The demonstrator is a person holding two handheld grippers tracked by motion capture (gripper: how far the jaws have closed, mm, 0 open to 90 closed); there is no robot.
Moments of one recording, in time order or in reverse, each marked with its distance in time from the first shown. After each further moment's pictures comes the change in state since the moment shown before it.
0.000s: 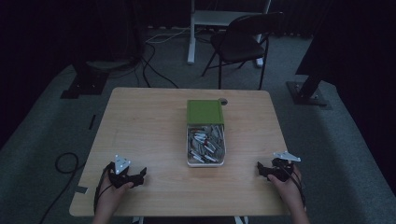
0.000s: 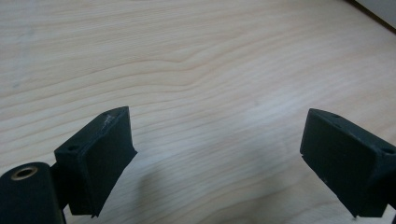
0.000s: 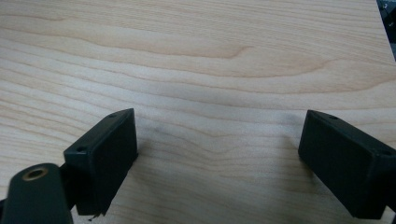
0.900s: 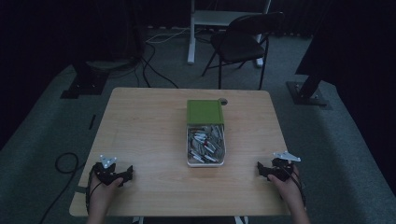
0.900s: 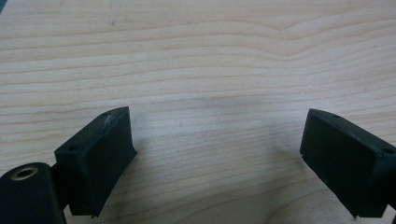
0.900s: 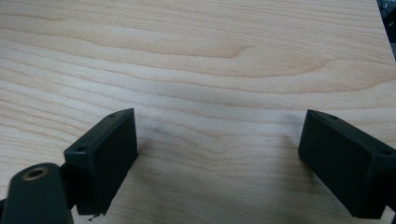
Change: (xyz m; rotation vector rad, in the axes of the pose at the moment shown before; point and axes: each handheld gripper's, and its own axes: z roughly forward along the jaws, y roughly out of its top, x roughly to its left) left arm 0.031 -0.006 -0.001 0.121 0.143 -0.156; right arm 0.000 0.000 0.000 0.001 0.000 0.000
